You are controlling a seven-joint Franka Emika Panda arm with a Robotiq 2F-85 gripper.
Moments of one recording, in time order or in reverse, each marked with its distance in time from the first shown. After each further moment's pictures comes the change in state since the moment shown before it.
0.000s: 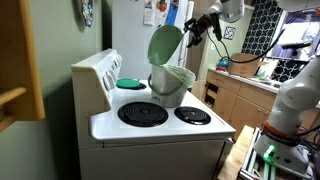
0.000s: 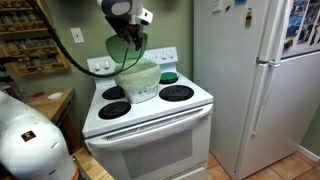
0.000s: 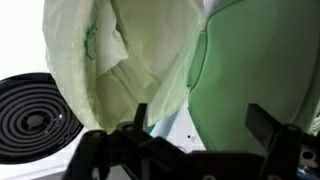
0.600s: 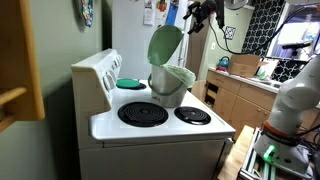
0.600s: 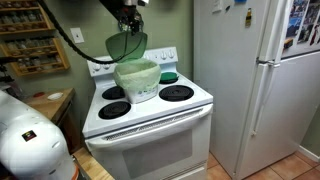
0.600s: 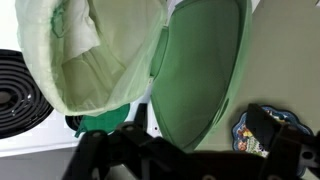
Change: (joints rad) arm 0.012 0.015 -0.017 0.166 0.005 -0.127 -0.019
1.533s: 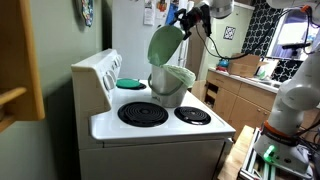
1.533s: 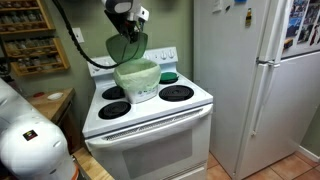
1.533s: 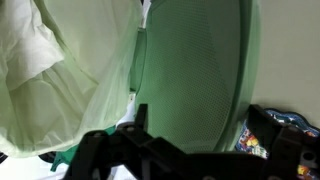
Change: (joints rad) arm 0.017 0.125 0.074 -0.005 0.137 0.113 0.004
